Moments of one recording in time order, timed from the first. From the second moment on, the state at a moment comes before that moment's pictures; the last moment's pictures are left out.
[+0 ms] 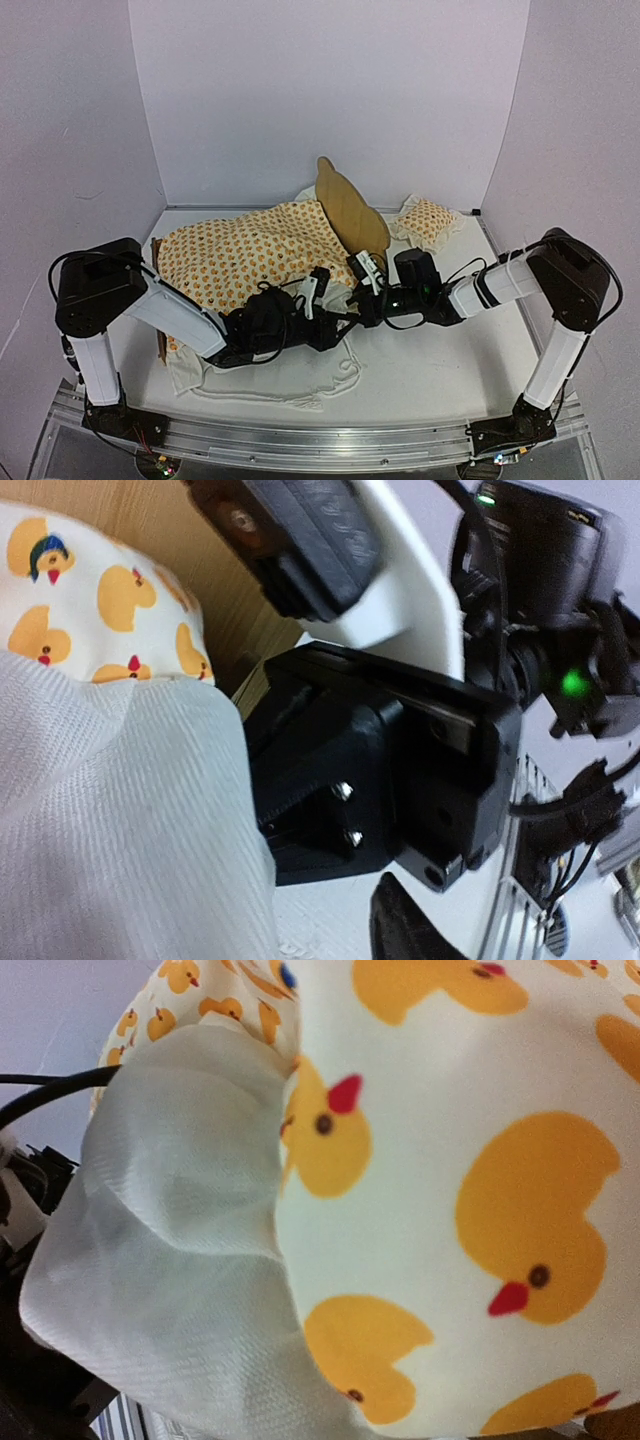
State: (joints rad) left arm -1.14 1.89 0.82 0.82 -0.05 -0.58; right arm 0.72 1.78 0.74 0.50 -0.60 0.31
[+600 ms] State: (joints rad) left arm -1.10 1.58 0.50 0.80 0.00 -0.15; right arm 0.68 1.83 0.79 0.56 -0.80 0.37
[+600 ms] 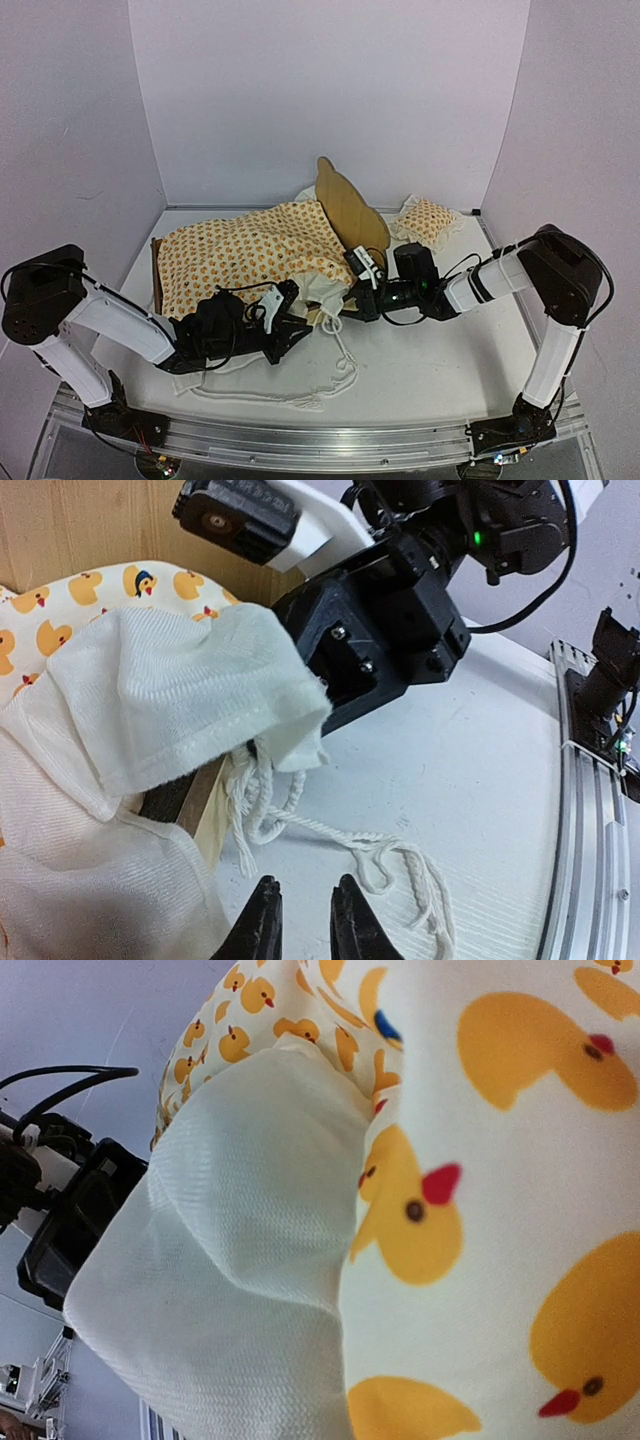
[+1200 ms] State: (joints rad) left arm -1.09 1.69 0.67 0.70 -0.16 0.16; right arm 0.68 1.84 0.82 0.56 -0.88 0.41
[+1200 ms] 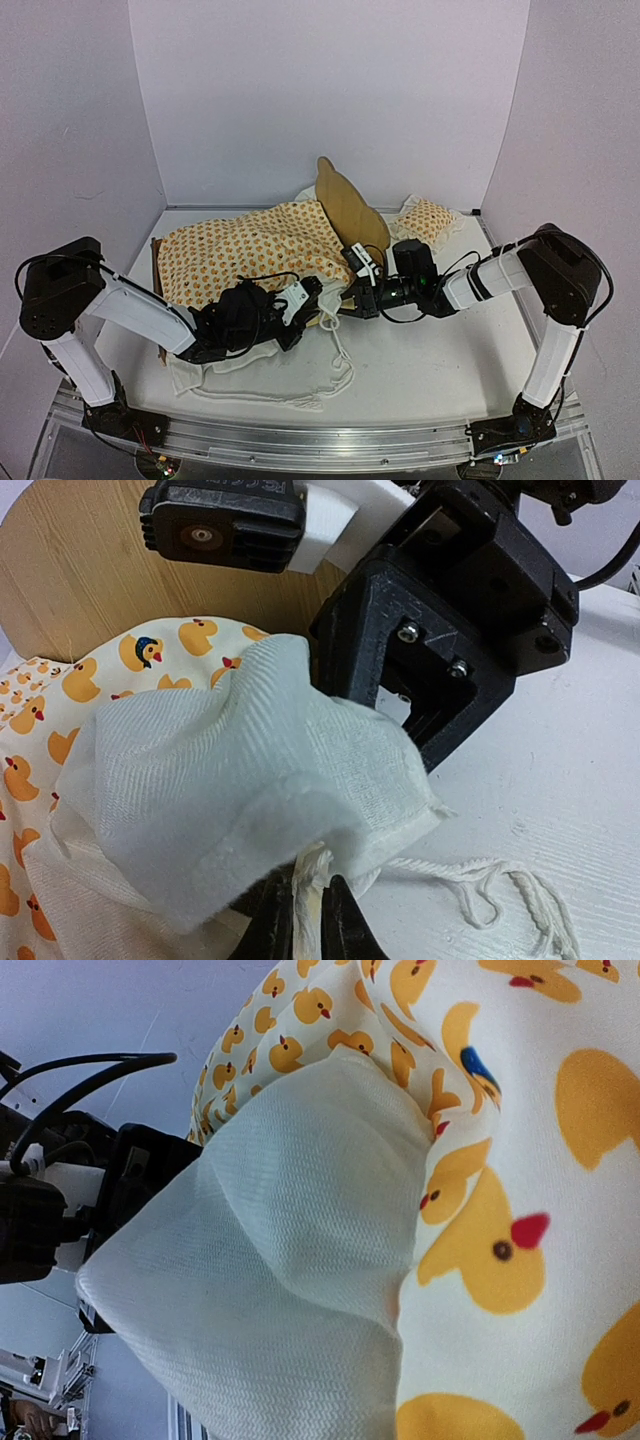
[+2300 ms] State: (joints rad) left arm -1.13 1.63 0.73 0.54 -0.06 0.08; right arm 0.68 1.67 0.77 0.26 -0.69 0.46
